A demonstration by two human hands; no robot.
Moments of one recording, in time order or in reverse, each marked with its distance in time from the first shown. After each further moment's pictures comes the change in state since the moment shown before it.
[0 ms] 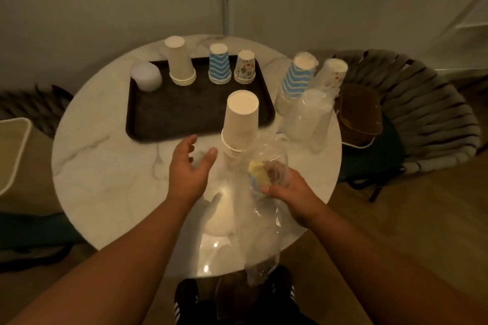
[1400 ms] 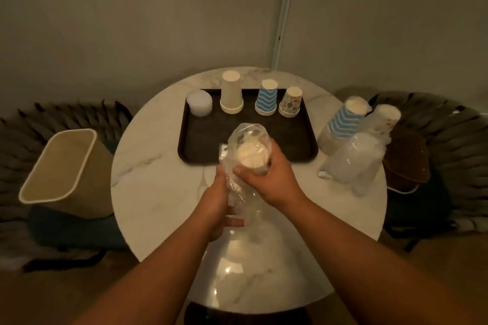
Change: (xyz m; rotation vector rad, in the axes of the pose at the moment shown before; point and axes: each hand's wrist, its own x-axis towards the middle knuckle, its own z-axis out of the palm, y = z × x) left_hand 0.005 0.033 -0.058 -0.481 -0.251 -0.587; right_hand 0.091 -0.074 0.107 -0.230 0.092 -0.383
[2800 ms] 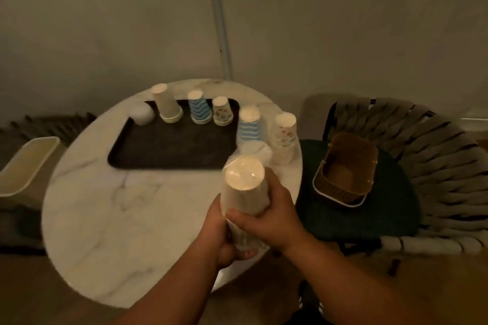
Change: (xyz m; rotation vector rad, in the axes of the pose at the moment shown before) left_hand -0.027 -0.056 0.304 -0.274 0.057 -0.191; right_hand -0.069 0.045 -0.288 0.068 -0.121 -0.062
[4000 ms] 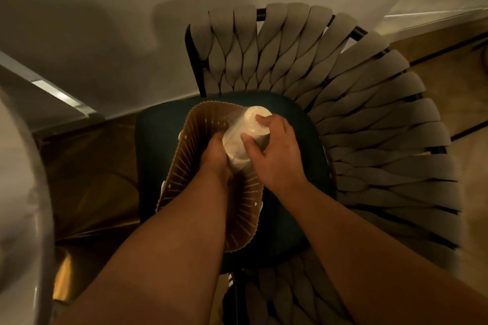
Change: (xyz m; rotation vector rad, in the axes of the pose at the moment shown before) left_hand 0.478 -0.067 0.373 0.064 0.057 -0.207; right_hand 0.170 0.370 -0.336 -0.532 0.362 0.410
